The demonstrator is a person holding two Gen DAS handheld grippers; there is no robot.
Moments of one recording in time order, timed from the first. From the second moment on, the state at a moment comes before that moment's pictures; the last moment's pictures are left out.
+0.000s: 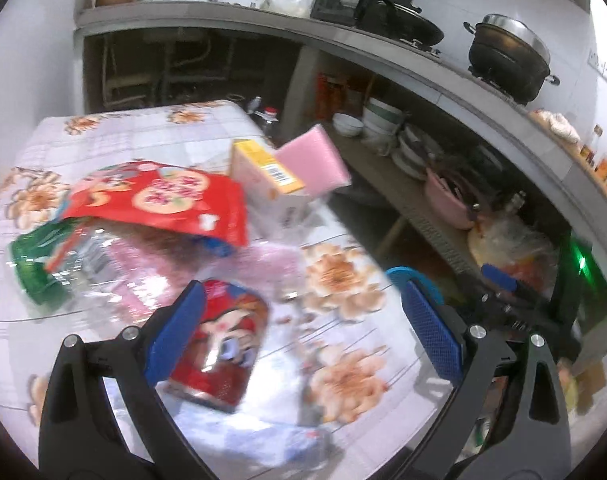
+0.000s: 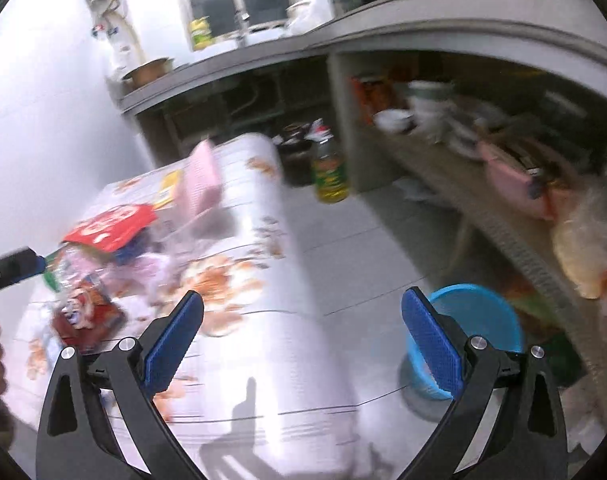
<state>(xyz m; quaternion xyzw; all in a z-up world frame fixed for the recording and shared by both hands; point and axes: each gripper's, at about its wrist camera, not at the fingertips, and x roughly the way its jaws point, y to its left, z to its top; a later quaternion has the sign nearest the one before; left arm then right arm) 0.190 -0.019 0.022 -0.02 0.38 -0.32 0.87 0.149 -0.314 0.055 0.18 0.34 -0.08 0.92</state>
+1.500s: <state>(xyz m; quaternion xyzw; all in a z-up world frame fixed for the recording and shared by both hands) 0.301 0.121 -0.055 -0.20 0.50 -0.20 0.82 0.318 -0.272 -0.022 0.42 0.48 0.13 0.76</state>
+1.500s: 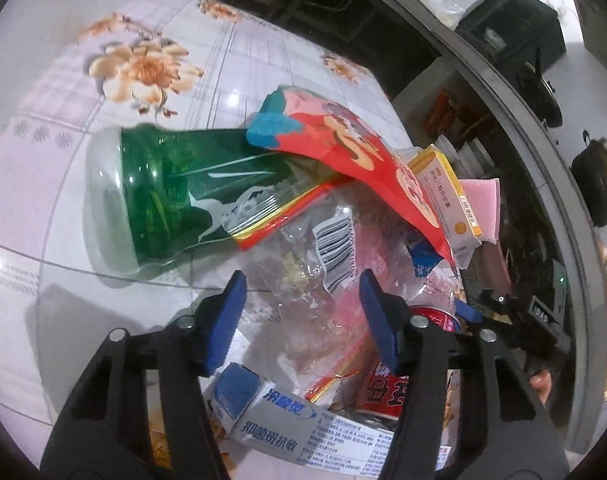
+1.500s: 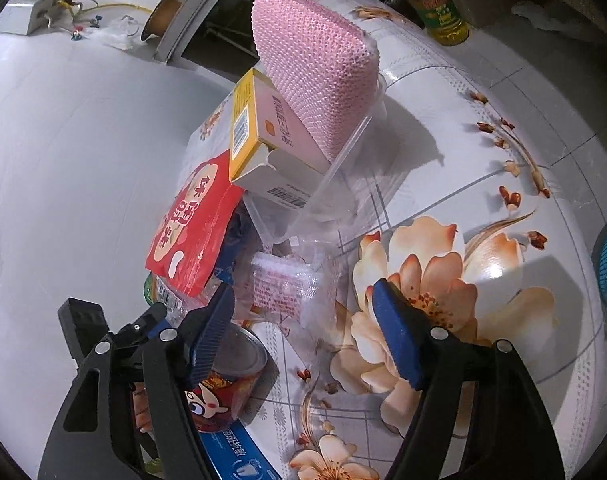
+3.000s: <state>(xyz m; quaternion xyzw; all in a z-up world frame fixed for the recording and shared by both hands) 0.206 0.160 0.034 -0.22 0.33 -0.24 0.89 0.245 -0.282 0.005 0.45 0.44 0.14 0.77</state>
